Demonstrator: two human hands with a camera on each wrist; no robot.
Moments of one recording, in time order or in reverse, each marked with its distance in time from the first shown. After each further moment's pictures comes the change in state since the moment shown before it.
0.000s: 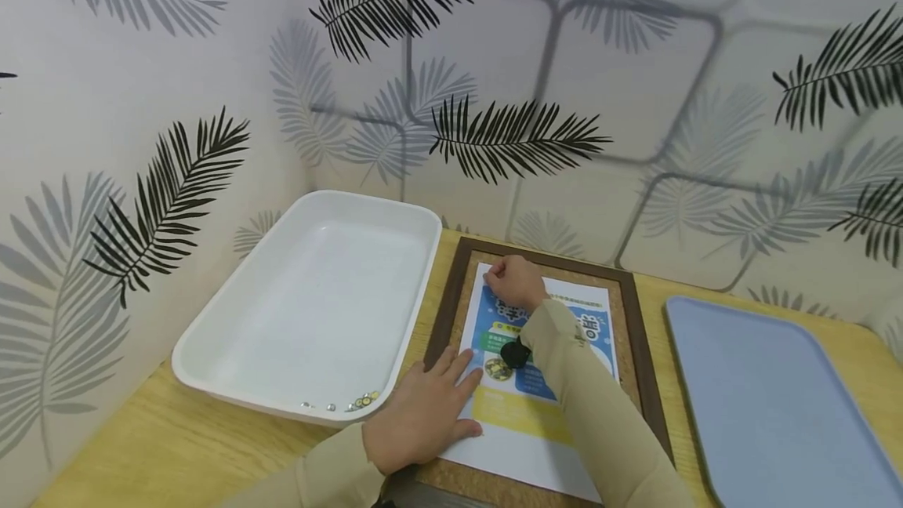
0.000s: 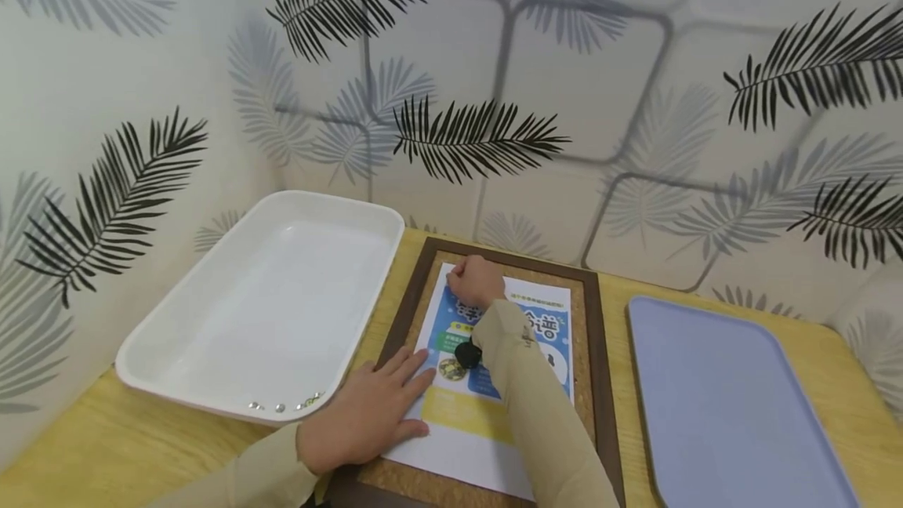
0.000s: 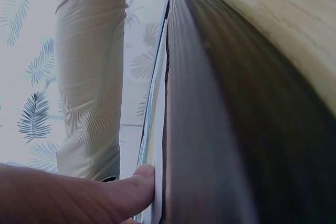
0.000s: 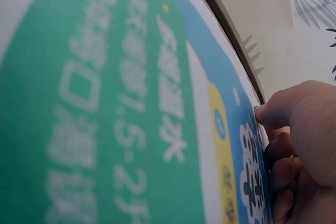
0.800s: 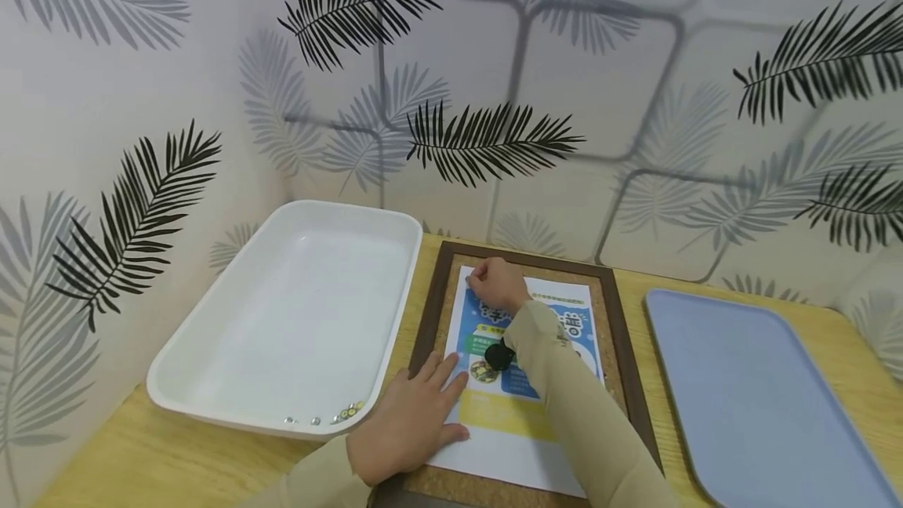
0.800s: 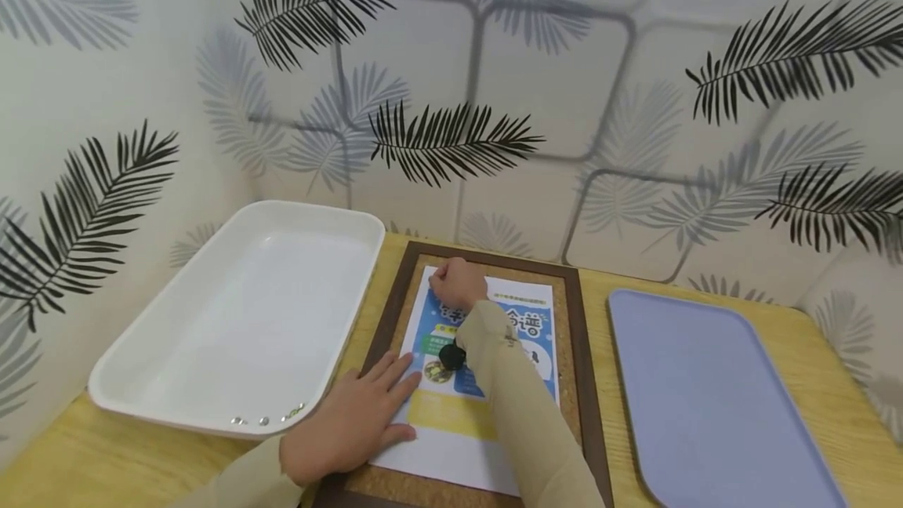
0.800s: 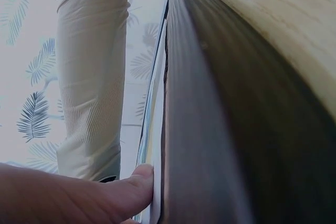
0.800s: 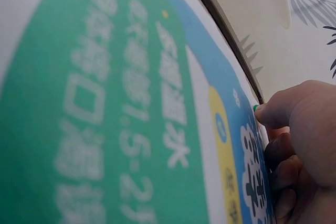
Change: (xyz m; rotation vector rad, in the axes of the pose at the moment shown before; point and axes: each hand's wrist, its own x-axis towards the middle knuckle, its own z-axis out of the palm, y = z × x) left_hand 0.002 0.005 -0.002 -0.056 0.018 -0.012; right_hand -0.003 0.000 -0.001 0.013 0.001 0.038
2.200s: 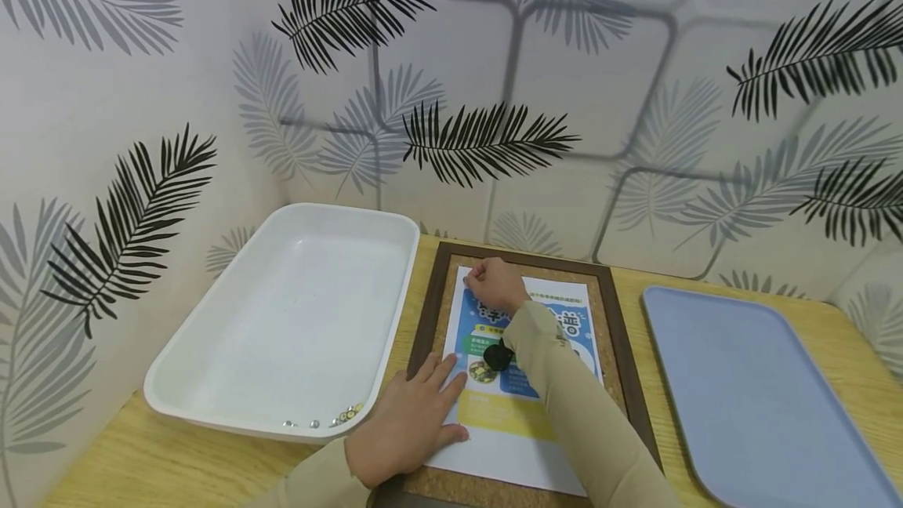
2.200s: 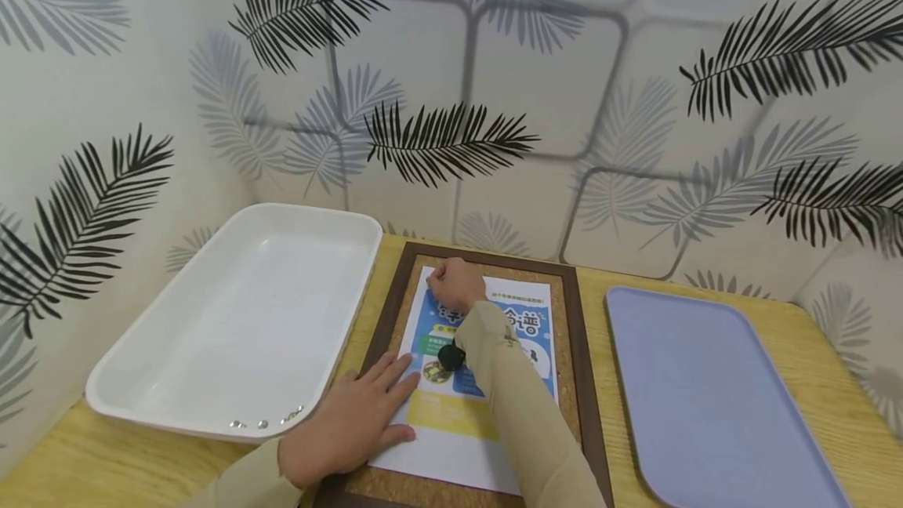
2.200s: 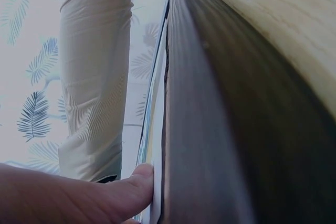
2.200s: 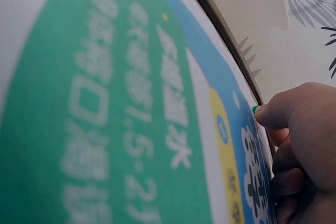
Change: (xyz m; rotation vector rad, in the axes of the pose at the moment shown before) left_hand 0.001 0.001 -0.002 -0.019 -0.028 -0.007; right_hand -0.002 0.001 -0.003 0.030 -0.024 0.010
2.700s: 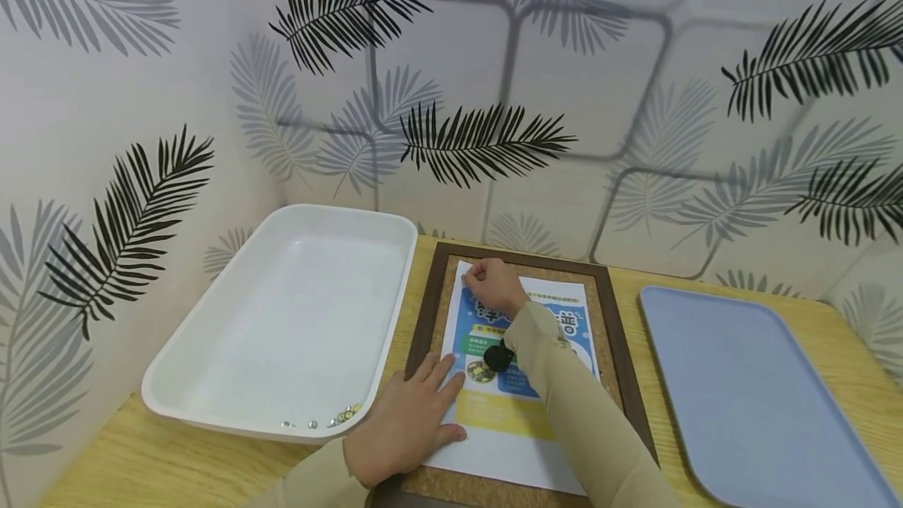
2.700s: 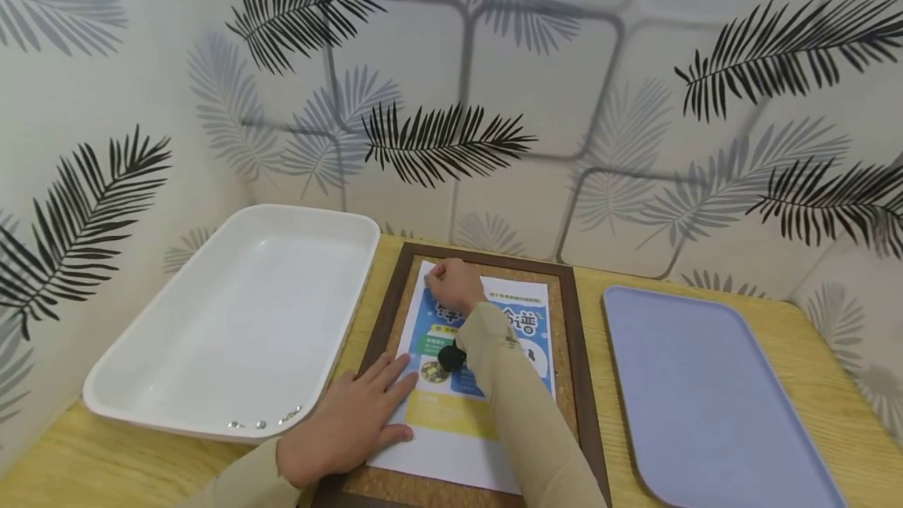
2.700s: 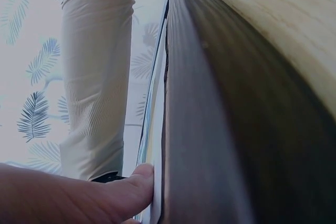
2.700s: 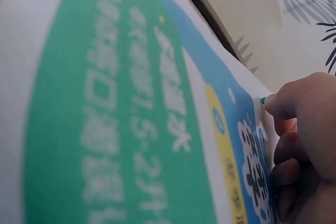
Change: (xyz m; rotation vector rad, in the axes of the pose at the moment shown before) left_hand 0.000 0.001 0.000 0.002 0.004 0.001; right_hand -0.002 0.002 0.000 0.102 0.015 0.015
